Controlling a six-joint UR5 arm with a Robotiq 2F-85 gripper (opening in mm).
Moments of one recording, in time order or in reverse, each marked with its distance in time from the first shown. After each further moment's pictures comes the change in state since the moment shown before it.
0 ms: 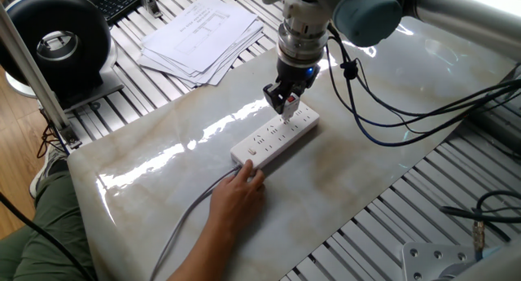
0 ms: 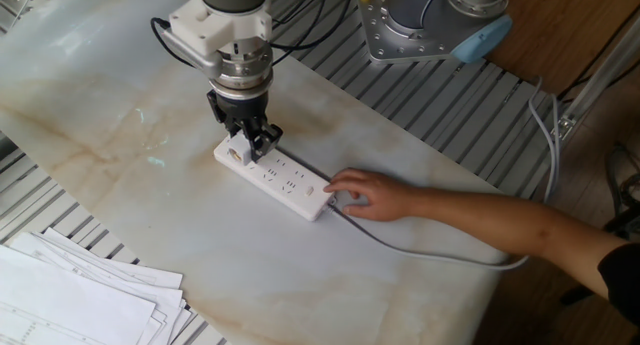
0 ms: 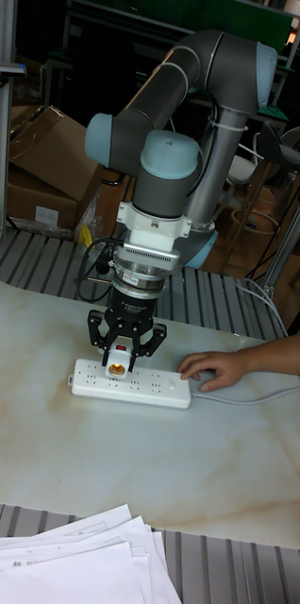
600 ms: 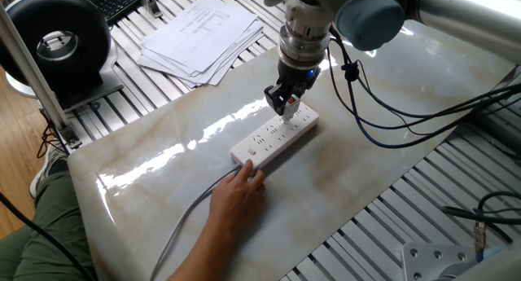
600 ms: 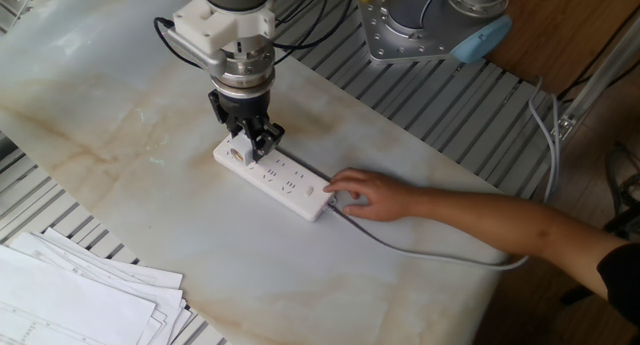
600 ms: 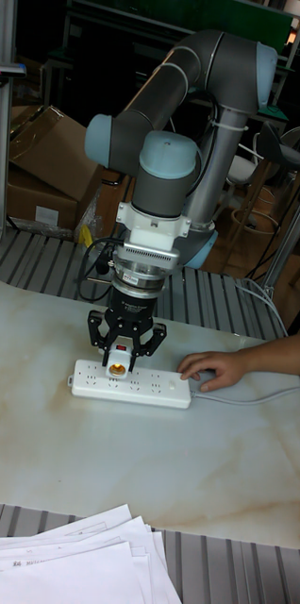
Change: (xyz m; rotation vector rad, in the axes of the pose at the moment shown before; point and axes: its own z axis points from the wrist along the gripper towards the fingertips) arm 0.002 0.001 0.002 -0.006 -0.011 -0.014
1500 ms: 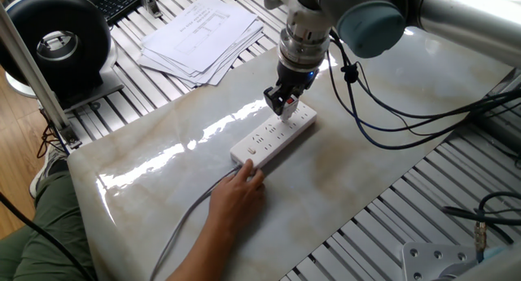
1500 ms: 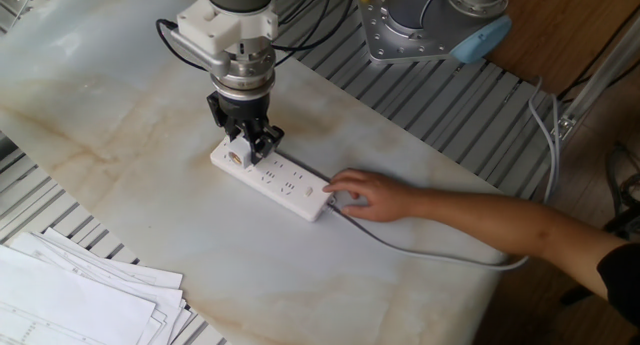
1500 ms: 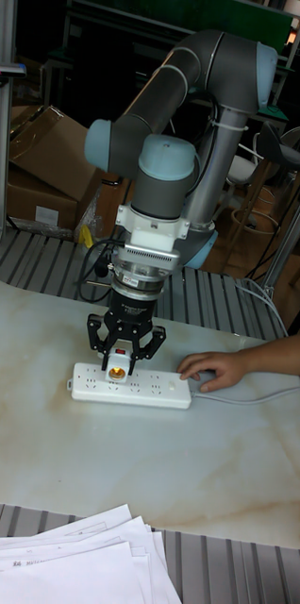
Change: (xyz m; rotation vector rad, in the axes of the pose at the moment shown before) arm -0.006 0.000 0.006 0.000 -0.034 -0.021
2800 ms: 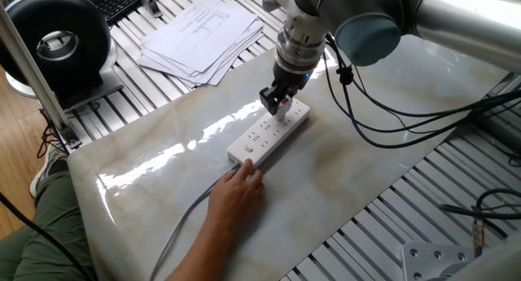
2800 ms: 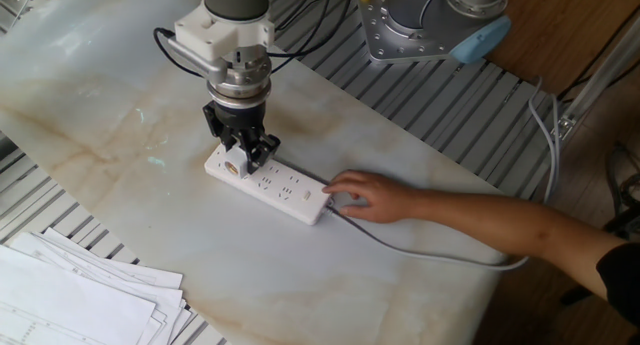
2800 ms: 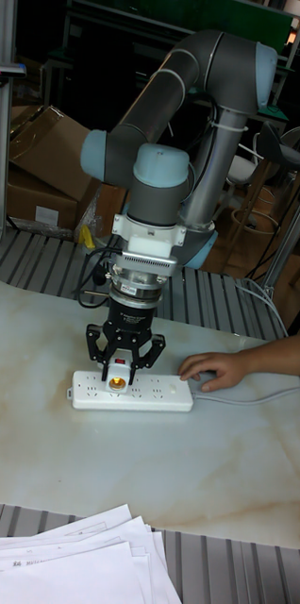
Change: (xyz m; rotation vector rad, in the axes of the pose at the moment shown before) arm -0.018 0.004 0.013 -0.026 -0.052 -0.016
